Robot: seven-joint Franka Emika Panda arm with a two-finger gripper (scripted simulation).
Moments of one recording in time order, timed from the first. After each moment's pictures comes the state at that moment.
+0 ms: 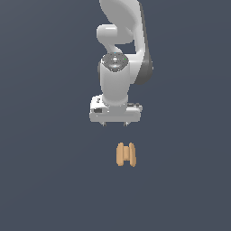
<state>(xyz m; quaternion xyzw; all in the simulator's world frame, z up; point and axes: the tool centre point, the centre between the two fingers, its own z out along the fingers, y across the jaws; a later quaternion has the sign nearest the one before) 0.009 -0.002 0.174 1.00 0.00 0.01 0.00</state>
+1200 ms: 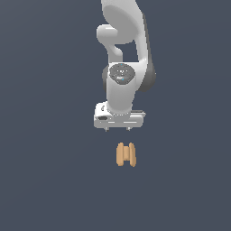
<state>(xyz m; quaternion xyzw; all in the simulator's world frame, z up) 0.019 0.010 0.151 1.00 0.01 -0.01 0.01</state>
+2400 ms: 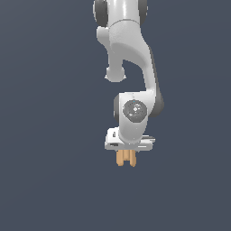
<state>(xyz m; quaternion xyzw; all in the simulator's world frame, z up) 0.087 0.054 0.075 1.00 -0.01 0.00 0.00</state>
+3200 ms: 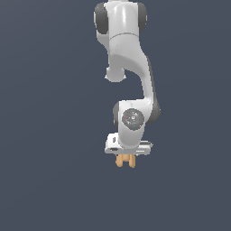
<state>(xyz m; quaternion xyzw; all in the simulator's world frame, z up) 0.092 0.053 0.038 1.00 -0.02 0.01 0.00</state>
